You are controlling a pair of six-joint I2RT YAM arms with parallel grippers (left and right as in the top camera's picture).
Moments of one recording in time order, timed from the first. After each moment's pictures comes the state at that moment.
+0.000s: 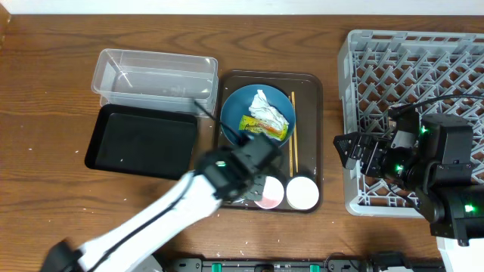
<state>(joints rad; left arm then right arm) -0.84 1.36 1.08 -1.00 -0.03 -0.61 0.07 0.93 1.09 -1.01 -0.37 0.38</state>
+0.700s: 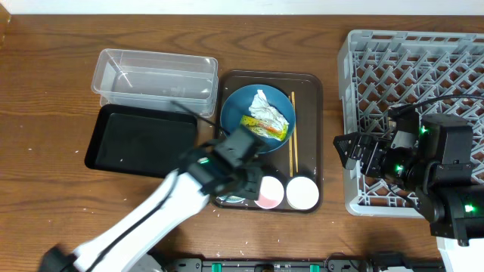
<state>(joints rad) -0.77 1.39 1.02 -0.91 0.15 -0.53 0.07 0.93 1.09 -1.01 -0.37 0.38</state>
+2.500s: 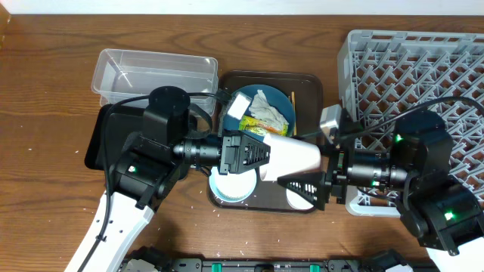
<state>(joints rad) -0.41 1.11 1.02 -0.33 1.20 -0.72 0.38 0.93 1.10 -0.61 -0.97 0.09</state>
